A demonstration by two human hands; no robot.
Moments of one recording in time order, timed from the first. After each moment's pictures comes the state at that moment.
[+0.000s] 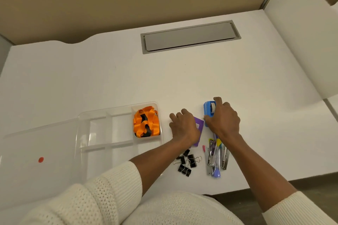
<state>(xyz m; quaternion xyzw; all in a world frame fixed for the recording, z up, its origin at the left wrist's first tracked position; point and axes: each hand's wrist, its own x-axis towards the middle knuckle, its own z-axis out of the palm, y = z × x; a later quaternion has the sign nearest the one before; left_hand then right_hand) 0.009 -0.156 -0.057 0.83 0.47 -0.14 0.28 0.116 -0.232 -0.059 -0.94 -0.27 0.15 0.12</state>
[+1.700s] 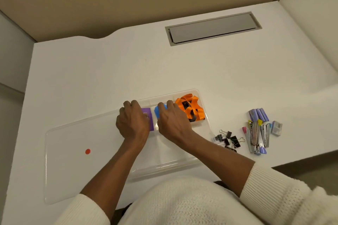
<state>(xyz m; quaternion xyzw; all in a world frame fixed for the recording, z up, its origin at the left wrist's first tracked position) -0.236 0.013 -0.008 0.80 0.58 -0.01 0.12 -0.149 -0.070 -0.032 -0.84 -0.50 0.13 0.13</state>
